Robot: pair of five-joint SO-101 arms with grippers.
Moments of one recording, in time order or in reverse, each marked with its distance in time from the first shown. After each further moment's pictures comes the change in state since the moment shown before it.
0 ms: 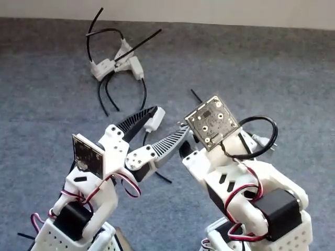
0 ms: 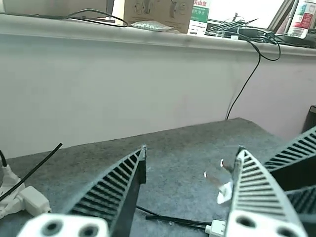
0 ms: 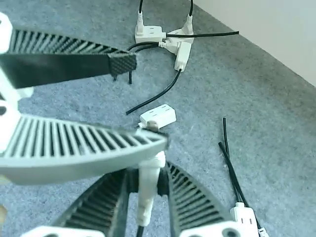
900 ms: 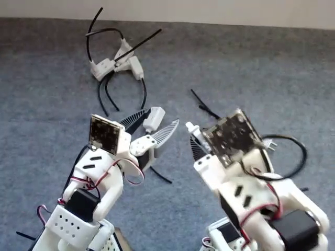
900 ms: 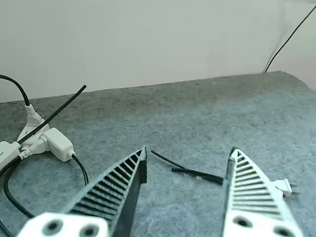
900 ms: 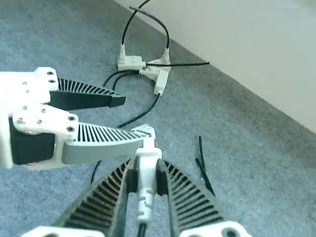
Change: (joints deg) left arm -2.8 2.1 4.1 -1.6 0.1; right arm 4.4 0.0 -3.4 0.8 2.8
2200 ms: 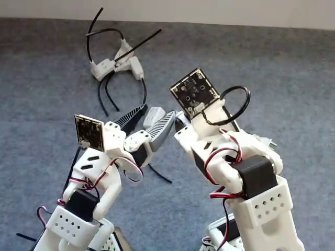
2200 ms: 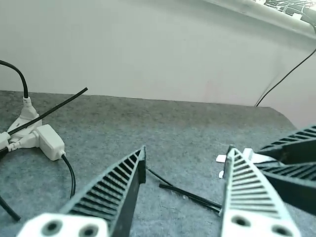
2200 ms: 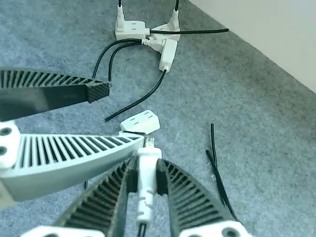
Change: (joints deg) left arm -0.9 -0.5 2.3 -4.5 9.4; right arm 0.2 11.5 5.8 -11.9 0.0
